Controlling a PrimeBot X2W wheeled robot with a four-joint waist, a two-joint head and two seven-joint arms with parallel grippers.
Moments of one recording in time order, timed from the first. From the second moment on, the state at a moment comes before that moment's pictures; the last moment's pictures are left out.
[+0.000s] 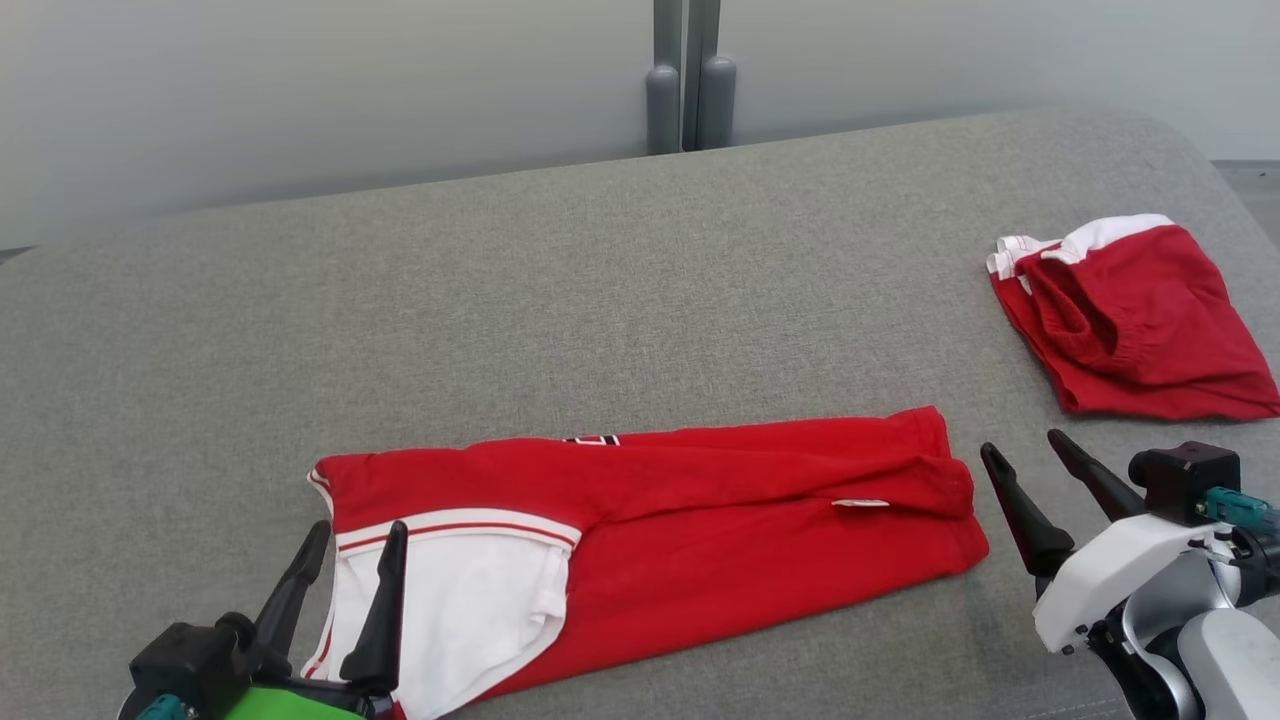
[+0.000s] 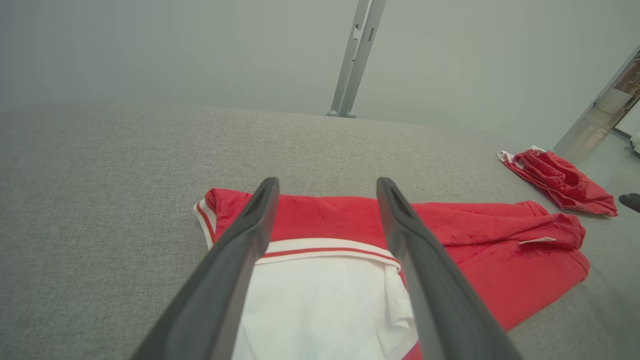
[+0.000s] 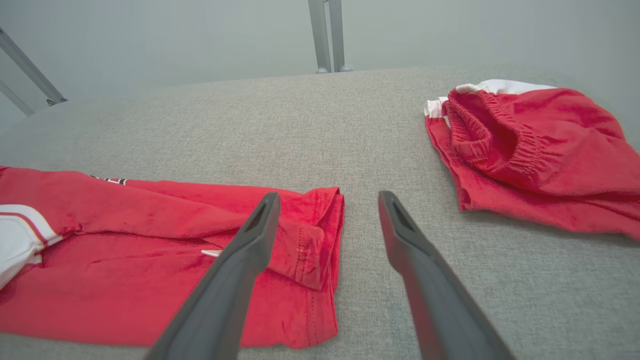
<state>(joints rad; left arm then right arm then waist) 0.04 0.52 -0.52 -0.10 -0.77 0.18 -0.26 -0.11 -0.36 0.19 0.18 0.47 0.13 0.01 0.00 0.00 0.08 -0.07</state>
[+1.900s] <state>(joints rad) 0.10 0.44 -0.45 -0.08 -0.72 0.16 -0.26 -0.38 -0.24 0.28 0.83 0.51 0.13 0.10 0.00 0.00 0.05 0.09</state>
